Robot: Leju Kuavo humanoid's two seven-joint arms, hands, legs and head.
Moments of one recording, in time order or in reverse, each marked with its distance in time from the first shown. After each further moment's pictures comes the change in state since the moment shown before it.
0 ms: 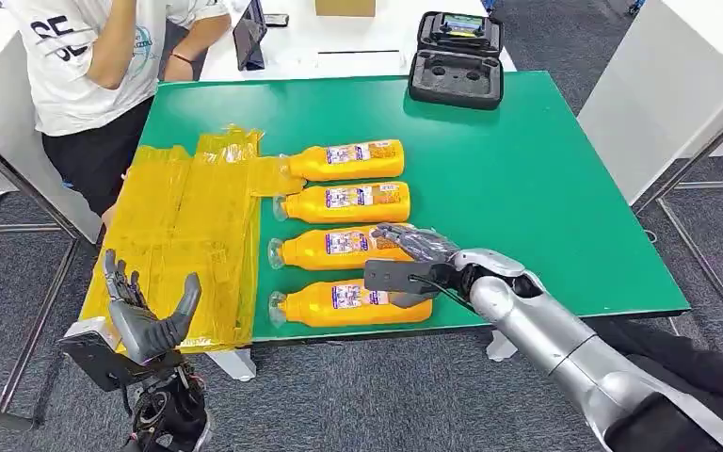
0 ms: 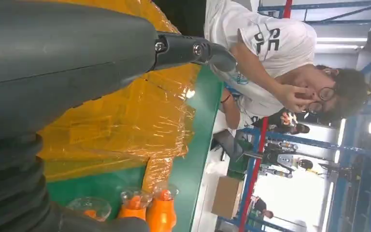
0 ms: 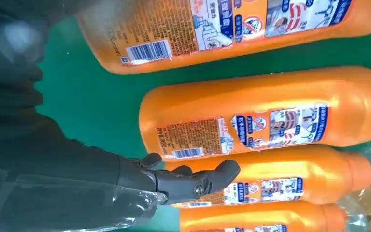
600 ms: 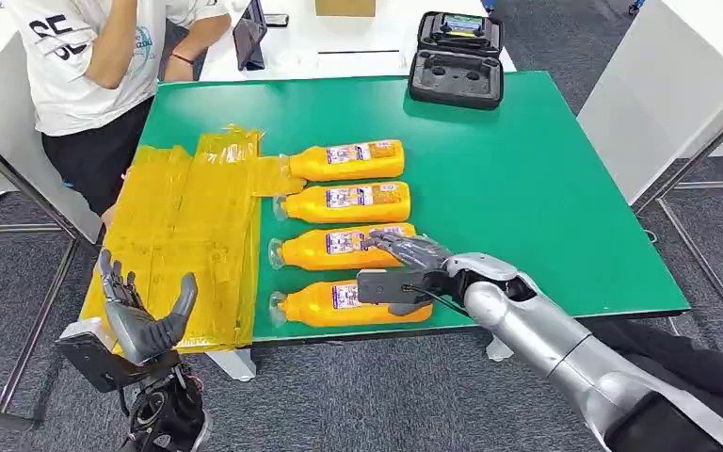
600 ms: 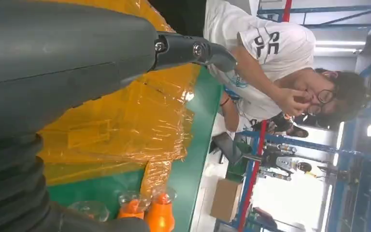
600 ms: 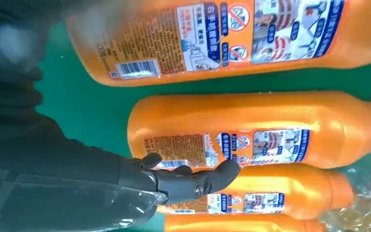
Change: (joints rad) left arm 0.004 0.000 0.011 -0.007 0.000 -0.004 0.000; right arm -0.012 0.003 0.065 -0.008 -0.002 0.000 -0.010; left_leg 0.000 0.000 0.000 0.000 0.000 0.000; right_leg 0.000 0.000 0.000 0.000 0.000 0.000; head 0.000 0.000
